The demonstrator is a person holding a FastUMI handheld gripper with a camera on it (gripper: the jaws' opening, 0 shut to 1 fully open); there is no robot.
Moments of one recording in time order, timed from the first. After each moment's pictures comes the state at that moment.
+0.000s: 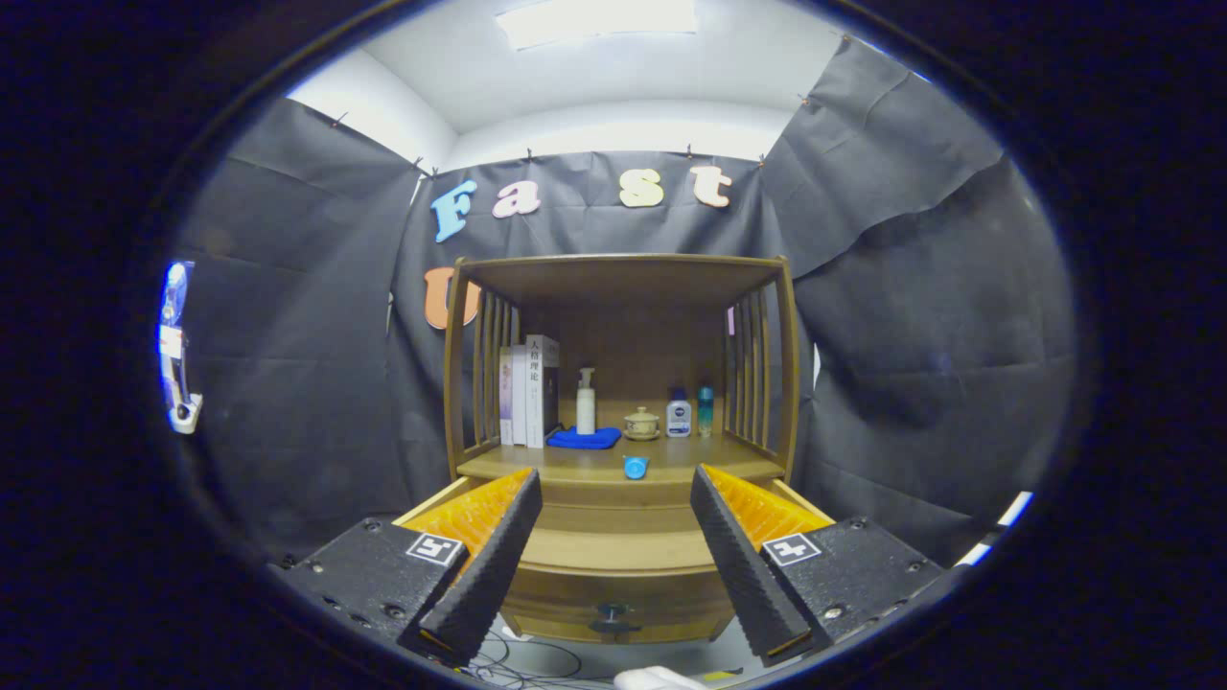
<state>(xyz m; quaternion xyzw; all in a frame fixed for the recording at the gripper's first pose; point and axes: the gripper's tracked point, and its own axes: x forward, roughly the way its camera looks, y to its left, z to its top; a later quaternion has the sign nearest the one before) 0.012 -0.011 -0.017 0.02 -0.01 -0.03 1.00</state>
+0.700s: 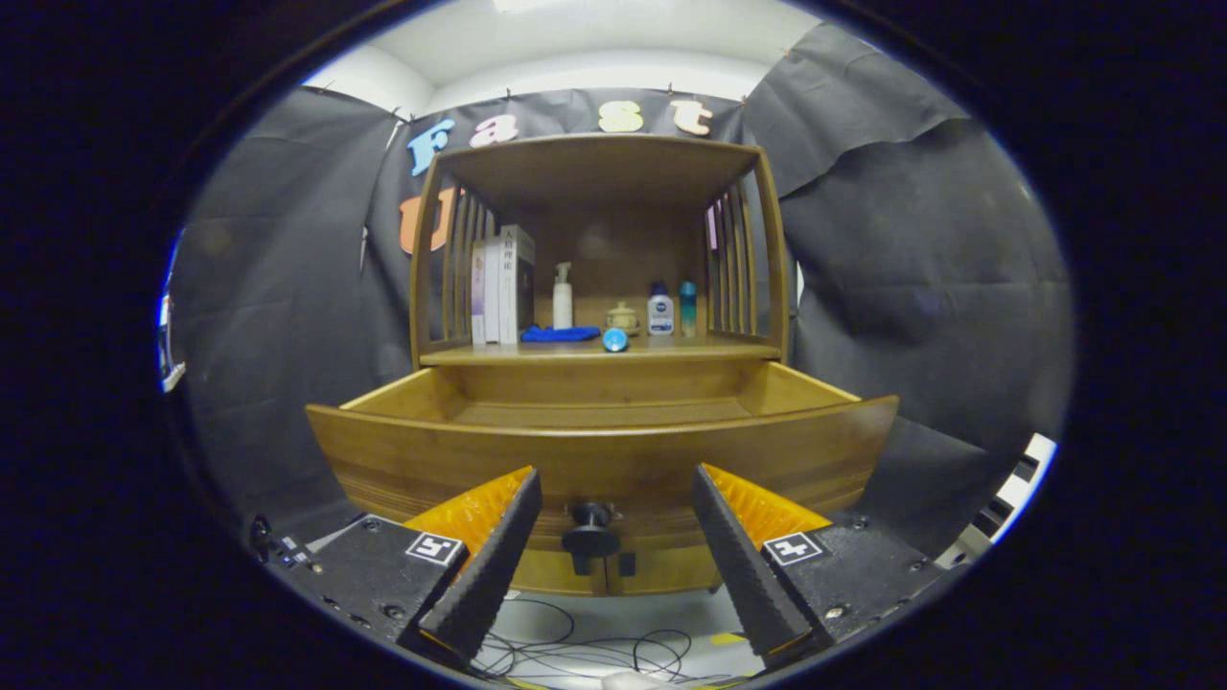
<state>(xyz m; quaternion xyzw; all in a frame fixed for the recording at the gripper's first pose) 0.032 -0.024 -0.166 0.03 0.09 -0.05 0.99</state>
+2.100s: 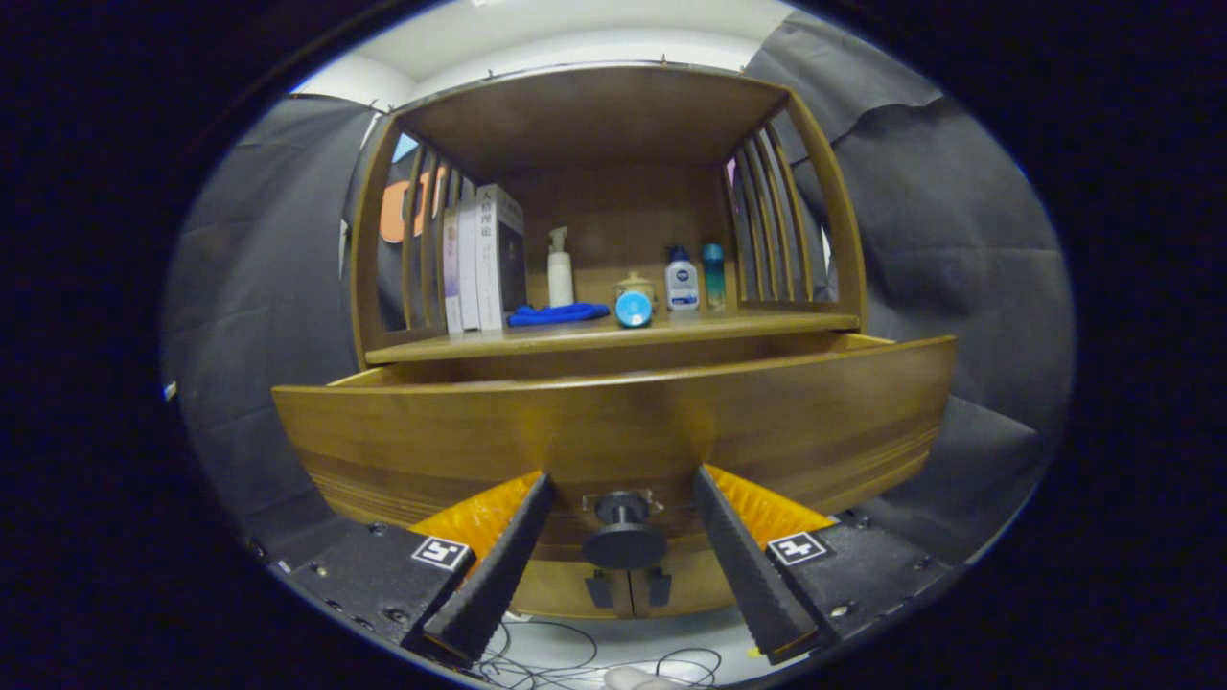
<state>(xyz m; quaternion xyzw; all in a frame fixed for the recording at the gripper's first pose) 0.179 -0.025 -0.189 0.06 0.11 -0.05 0.99</state>
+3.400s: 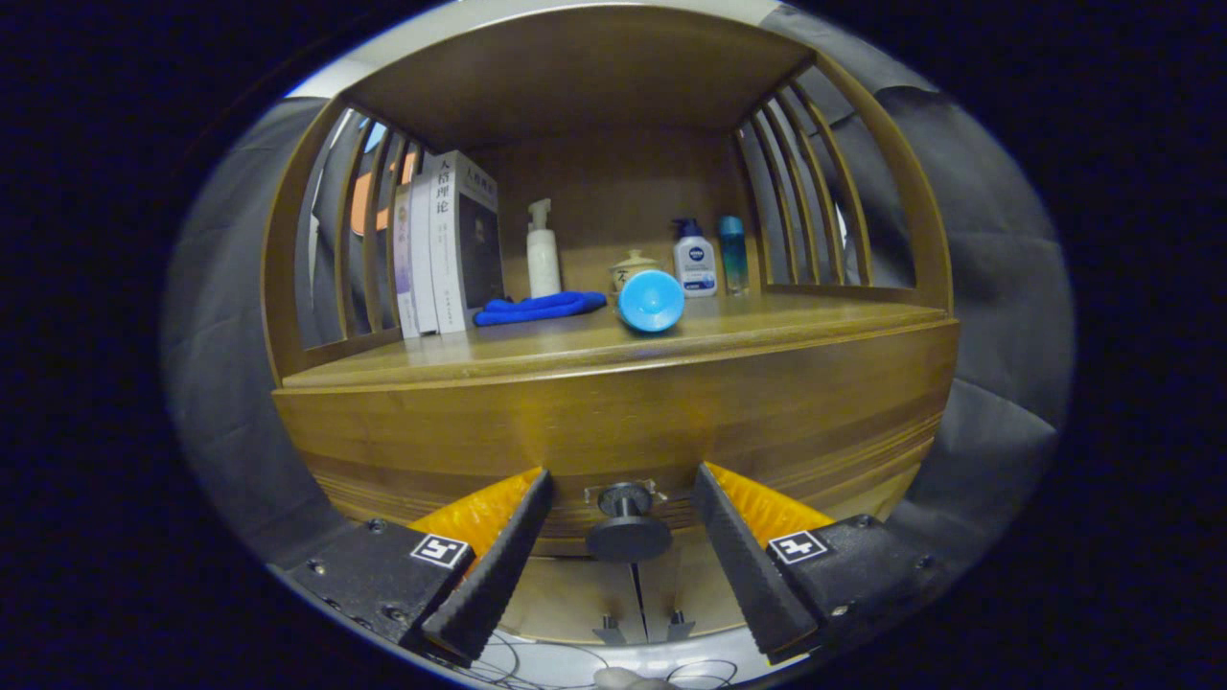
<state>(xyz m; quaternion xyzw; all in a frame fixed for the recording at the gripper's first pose) 0.277 -0.027 -0.189 0.08 0.15 -0.04 0.98</state>
